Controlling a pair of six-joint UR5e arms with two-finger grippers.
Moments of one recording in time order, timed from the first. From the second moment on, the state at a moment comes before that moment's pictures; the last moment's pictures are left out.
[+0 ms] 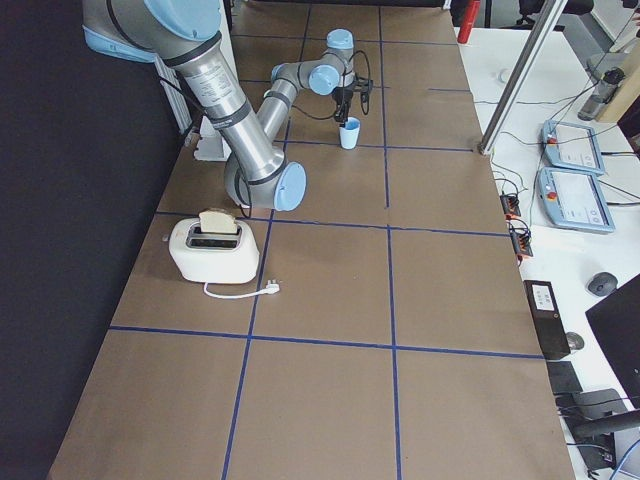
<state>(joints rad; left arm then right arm) -1.54 -1.33 -1.84 -1.57 -2.40 0.07 0.52 -0.81 1.73 -1.68 1.87 1.50</state>
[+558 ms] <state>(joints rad) -1.54 -1.33 -1.83 -1.57 -2.40 0.07 0.59 -0.82 1.74 -1.69 1.93 1.40</state>
